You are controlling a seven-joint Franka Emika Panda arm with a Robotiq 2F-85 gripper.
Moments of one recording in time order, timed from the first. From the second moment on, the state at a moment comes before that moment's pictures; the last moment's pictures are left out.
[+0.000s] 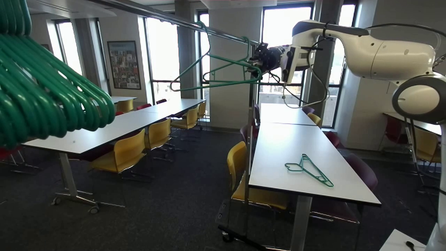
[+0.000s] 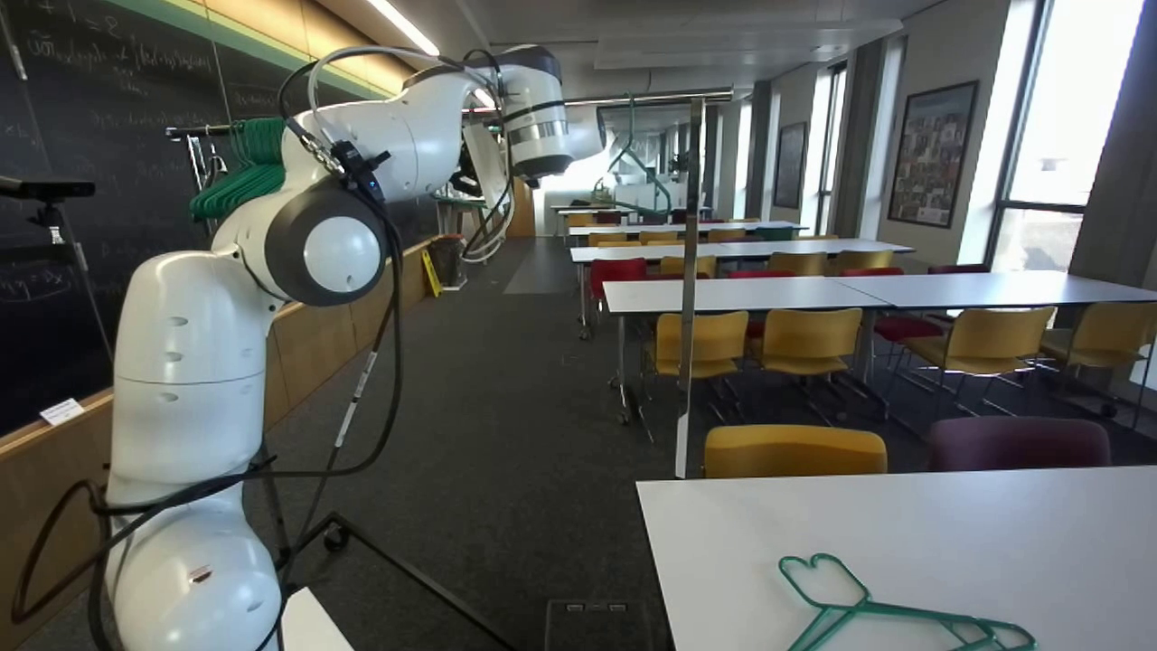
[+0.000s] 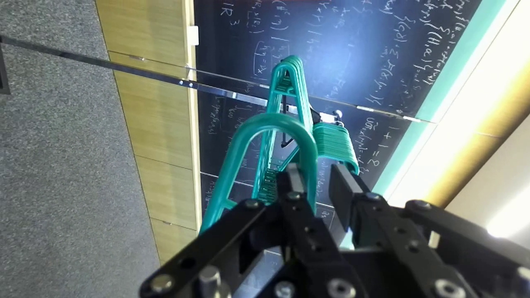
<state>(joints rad) 0.02 0.23 0.02 -1.24 1.42 1.26 -0.15</state>
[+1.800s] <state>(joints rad) 0.05 0.01 0.03 -1.27 0.11 1.12 -0.90</state>
